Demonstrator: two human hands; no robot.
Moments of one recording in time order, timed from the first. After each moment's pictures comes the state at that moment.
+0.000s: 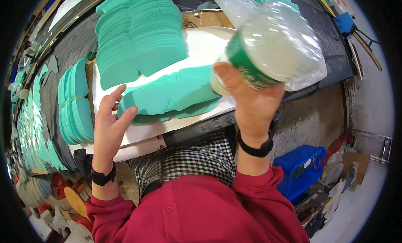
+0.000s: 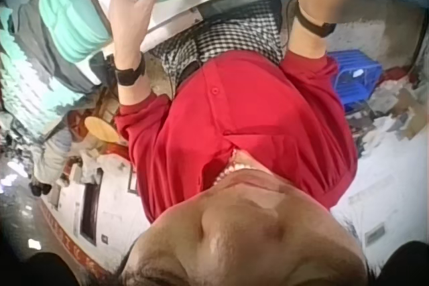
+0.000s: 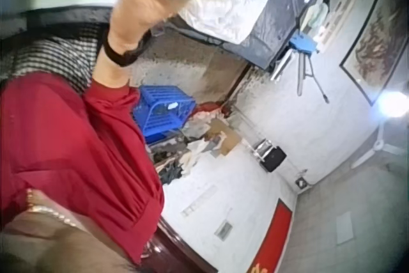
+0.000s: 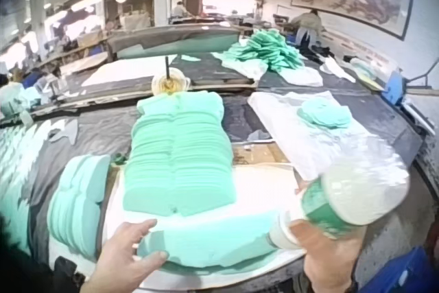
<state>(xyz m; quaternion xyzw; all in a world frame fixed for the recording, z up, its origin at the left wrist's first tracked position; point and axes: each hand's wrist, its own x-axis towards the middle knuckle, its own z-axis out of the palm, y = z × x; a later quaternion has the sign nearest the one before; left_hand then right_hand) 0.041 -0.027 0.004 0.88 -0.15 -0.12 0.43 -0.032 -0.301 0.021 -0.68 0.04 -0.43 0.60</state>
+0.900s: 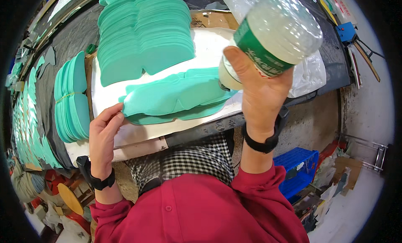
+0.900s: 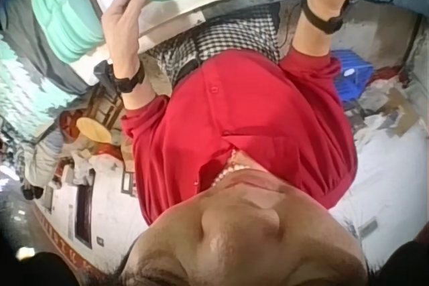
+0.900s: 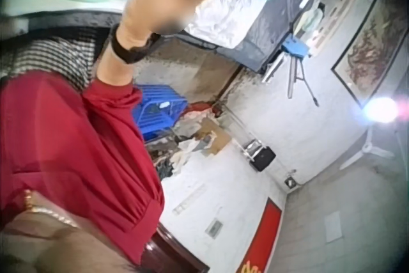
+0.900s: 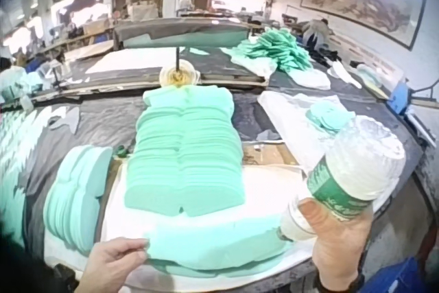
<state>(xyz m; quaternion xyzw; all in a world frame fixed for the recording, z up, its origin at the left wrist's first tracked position) 0.031 0.007 -0.012 0.74 0.03 -0.21 0.64 -0.006 -0.303 0.027 -0.69 0.03 -0.40 0.61</state>
